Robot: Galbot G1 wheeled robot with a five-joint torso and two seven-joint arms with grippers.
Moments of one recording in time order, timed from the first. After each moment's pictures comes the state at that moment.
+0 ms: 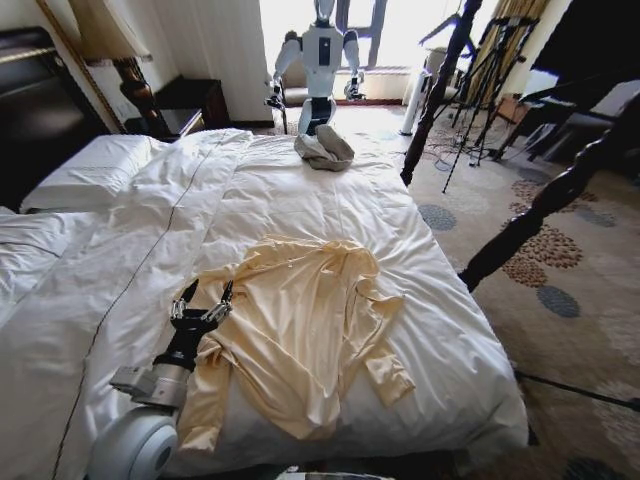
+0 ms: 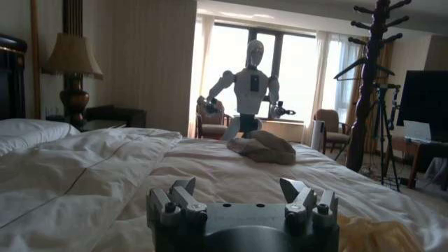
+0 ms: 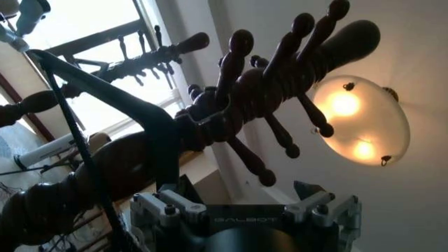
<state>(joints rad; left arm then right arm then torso) 1.75 -1.10 -0.71 -2.41 -0.51 -0.03 -0.17 -1.08 0.41 1.21 1.66 0.03 -0.22 0.05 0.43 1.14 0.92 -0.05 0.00</state>
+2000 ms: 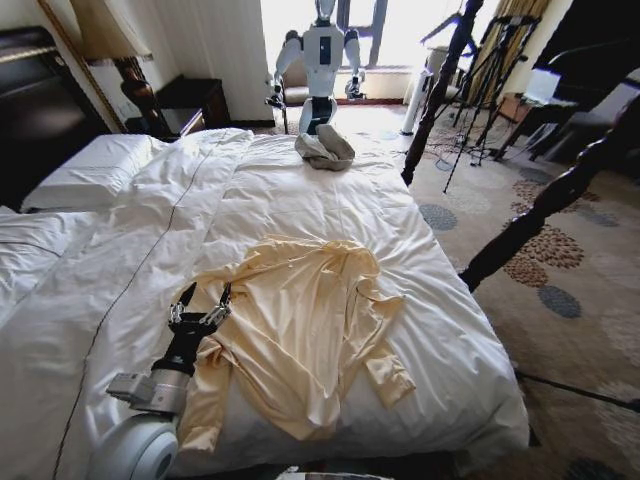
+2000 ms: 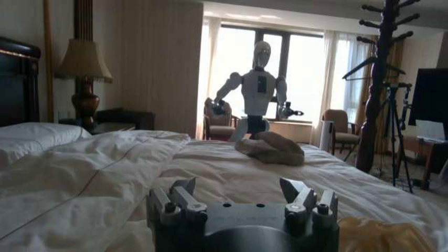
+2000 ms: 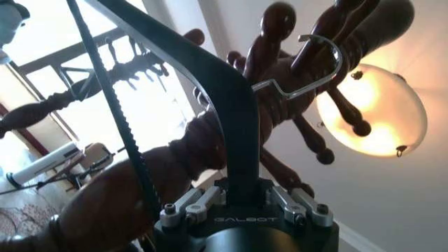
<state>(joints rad) 1.78 -1.12 -0.73 -2.42 -0.50 -0.05 -0.17 -0.48 0.36 0.63 1.44 0.08 -0.19 0.13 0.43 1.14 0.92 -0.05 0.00</state>
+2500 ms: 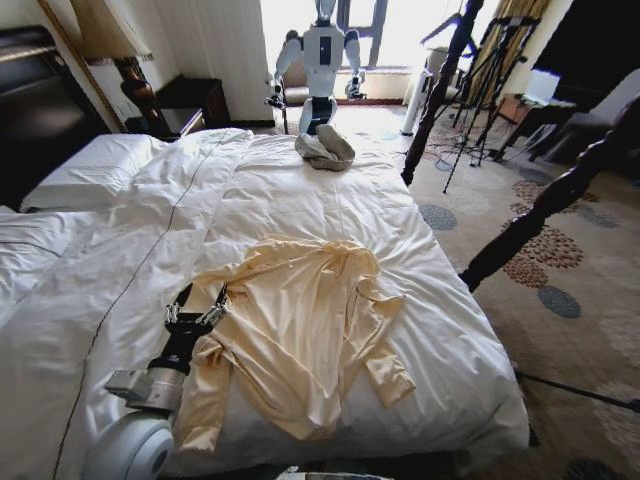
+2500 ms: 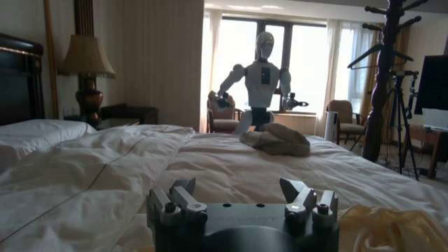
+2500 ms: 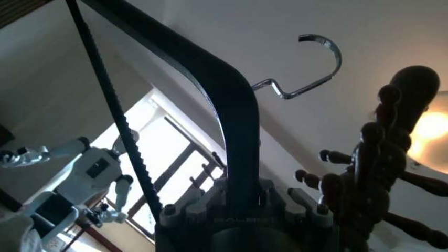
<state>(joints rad) 1.78 -1.09 -0.75 -2.39 -0.51 -0.04 -0.18 -0.86 0.39 0.94 1.86 0.51 -0.10 0.05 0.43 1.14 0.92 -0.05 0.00</state>
